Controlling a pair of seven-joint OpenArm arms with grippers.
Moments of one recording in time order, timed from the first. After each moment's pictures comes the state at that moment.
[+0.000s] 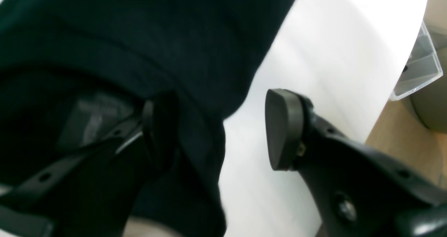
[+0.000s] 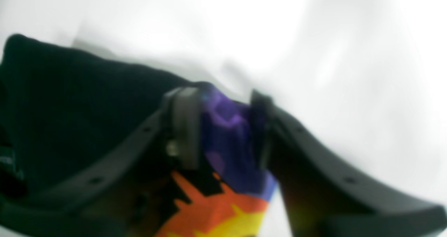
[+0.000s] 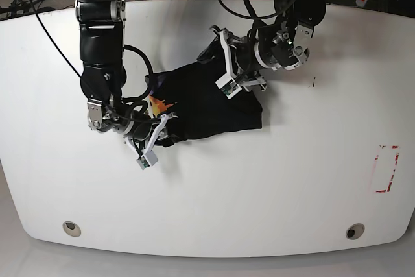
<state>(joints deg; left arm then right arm) 6.6 -4.3 14.3 100.0 -20.1 -34.8 52.2 21.6 9.2 0.3 56.9 24.9 40.5 -40.9</state>
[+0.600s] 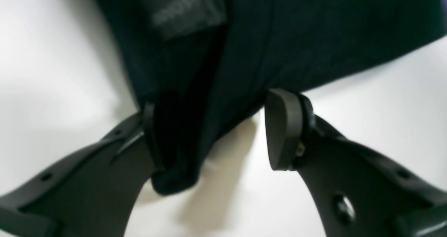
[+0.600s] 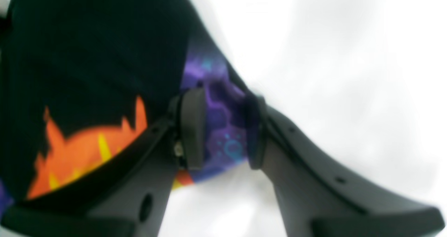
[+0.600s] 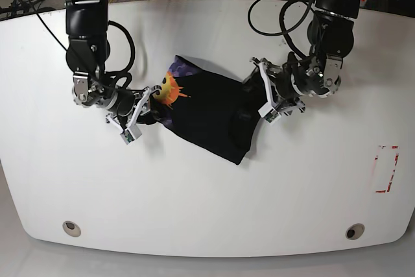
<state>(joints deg) -3.9 -14.6 10.4 83.8 -21.1 -35.6 46.1 9.1 15.7 -0.4 68.0 23.9 40.7 -37.7</state>
